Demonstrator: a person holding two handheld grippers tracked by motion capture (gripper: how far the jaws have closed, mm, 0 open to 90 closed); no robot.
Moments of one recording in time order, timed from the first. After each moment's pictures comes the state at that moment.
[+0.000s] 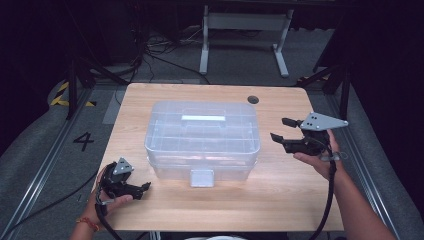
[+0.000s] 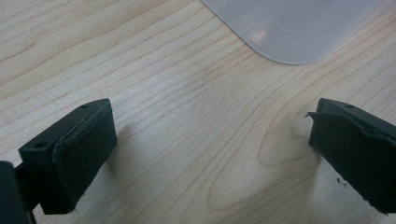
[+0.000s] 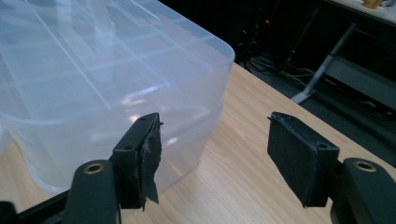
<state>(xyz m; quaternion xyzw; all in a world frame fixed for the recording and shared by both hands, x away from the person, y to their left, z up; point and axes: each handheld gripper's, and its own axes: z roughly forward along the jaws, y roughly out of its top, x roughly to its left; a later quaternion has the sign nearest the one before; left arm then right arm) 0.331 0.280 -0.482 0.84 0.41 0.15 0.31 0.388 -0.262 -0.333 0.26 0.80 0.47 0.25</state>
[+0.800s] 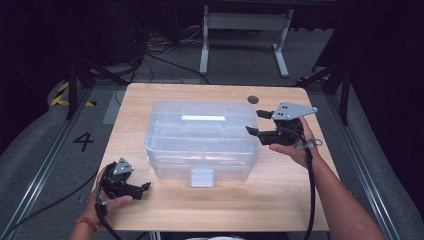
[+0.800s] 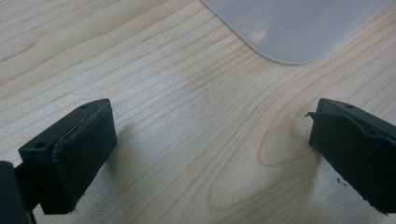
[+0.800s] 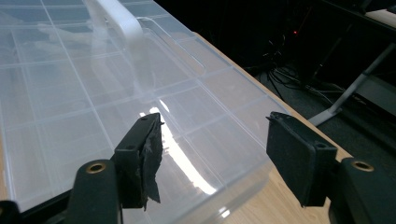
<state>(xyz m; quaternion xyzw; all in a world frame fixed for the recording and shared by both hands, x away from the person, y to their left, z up) 0.331 0.280 -0.482 0.84 0.41 0.15 0.31 0.408 -0.199 -0.319 0.21 0.82 0.47 0.23</state>
